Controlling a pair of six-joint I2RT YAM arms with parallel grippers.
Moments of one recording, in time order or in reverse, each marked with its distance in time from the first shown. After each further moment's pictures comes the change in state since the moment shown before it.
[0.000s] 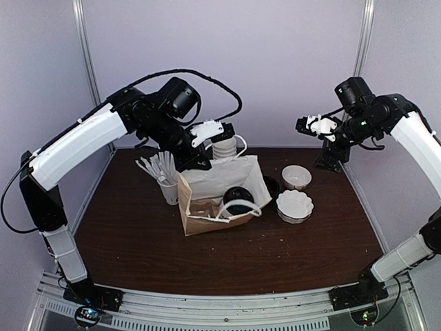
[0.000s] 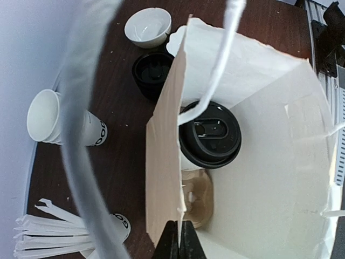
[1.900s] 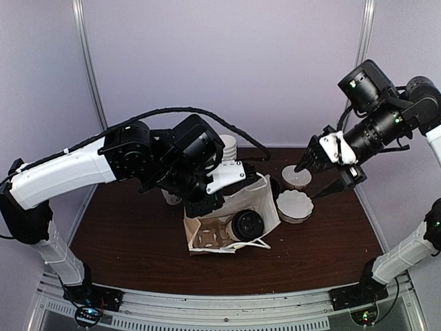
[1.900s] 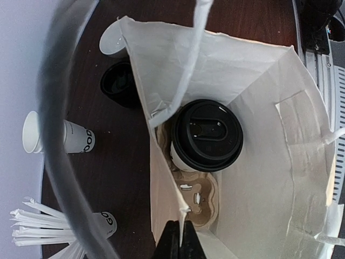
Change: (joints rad) left arm -0.371 -0.151 -0.253 0.124 -0.349 -0.160; right arm 0.399 0.004 0.354 -0.352 -0.356 -0.234
